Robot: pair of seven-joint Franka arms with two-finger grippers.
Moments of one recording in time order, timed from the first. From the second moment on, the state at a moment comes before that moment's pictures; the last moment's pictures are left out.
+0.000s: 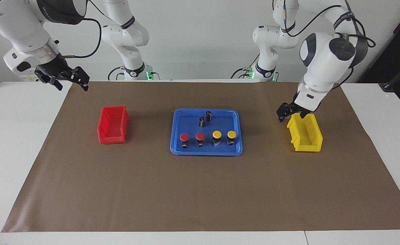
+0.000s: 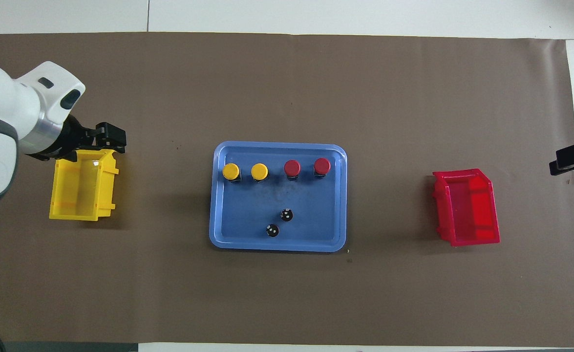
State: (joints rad) left arm -0.24 0.00 0.08 -1.81 -0.02 1.77 -0.22; right arm -0.10 -0.03 -0.04 -1.62 0.00 1.46 -0.07
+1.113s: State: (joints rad) left arm -0.16 -0.10 0.07 -1.72 0.00 1.63 -0.04; right arm -0.10 -0.03 -0.04 -1.62 0.00 1.46 -0.07
